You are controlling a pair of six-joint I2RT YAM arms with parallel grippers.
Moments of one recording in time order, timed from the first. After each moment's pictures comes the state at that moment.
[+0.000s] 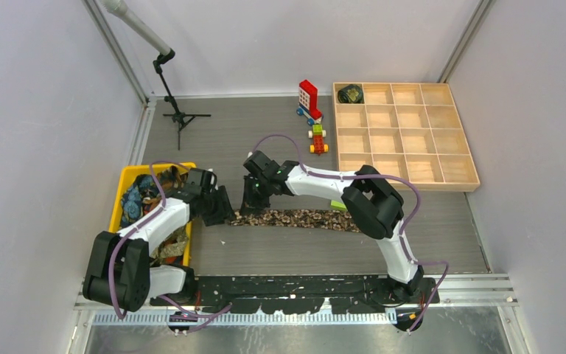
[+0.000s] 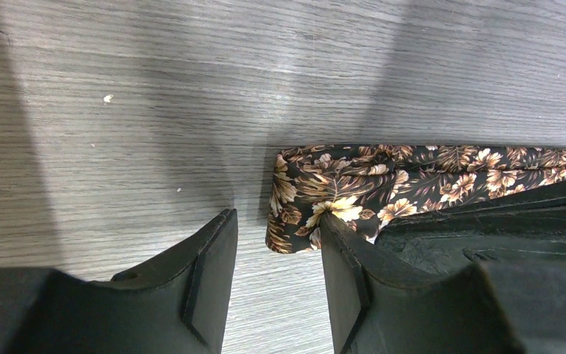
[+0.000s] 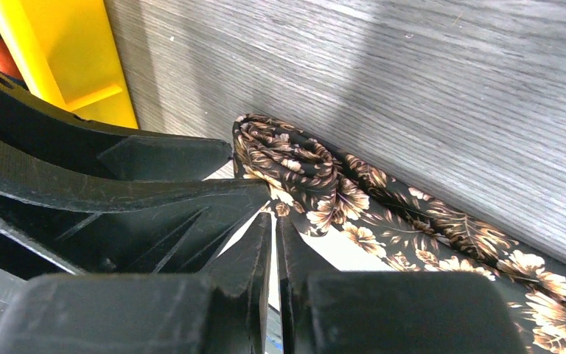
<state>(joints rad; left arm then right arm) -0.24 1.25 0.58 -0.42 0.17 -0.54 0.94 2.10 1.54 -0.38 -0.29 0.93</state>
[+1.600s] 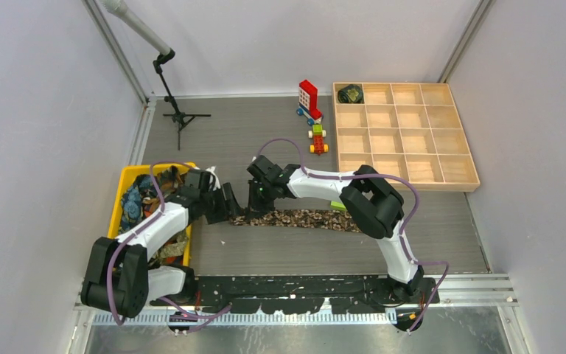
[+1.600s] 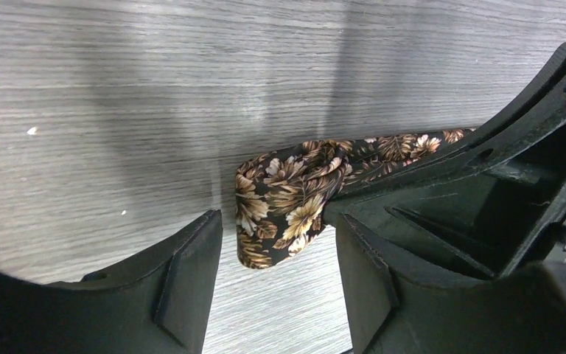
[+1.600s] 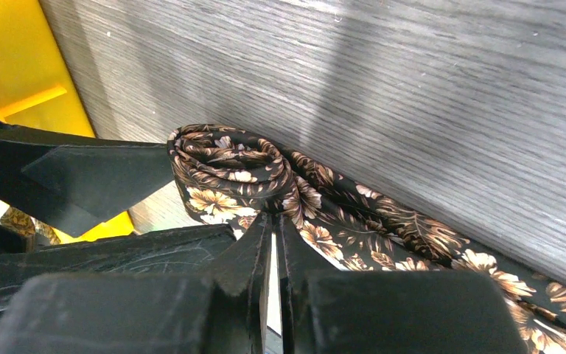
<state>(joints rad) -0.24 1.20 0.55 -0.33 0.27 -0.52 0.93 2.10 1.48 -0.37 -0.27 0.92</state>
